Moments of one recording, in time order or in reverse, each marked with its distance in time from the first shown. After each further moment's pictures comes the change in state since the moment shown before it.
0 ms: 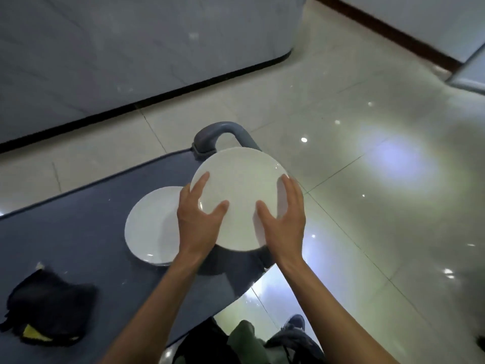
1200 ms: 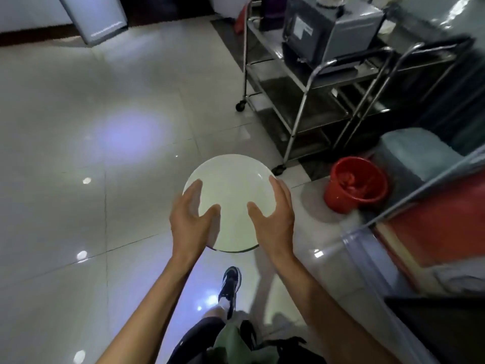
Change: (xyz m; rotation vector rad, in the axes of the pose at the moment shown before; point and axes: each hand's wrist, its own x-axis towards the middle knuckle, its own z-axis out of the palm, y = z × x) left_hand -0.348 0.245 0.591 -0.044 -1.185 0.390; right_hand -0.071 0.261 -0.605 0.013 1.156 0.447
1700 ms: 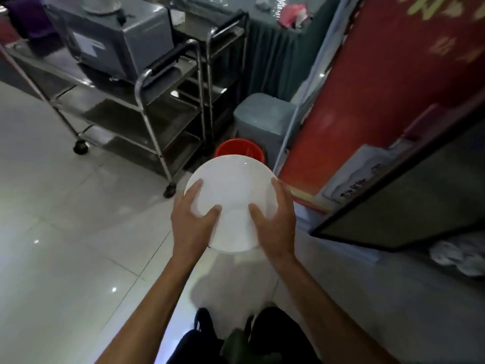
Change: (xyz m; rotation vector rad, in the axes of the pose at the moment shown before) left_hand 0.051 0.089 0.227 0.086 -0.714 0.293; right_hand 0.067 0.027 -0.144 -0.214 0.738 0.218
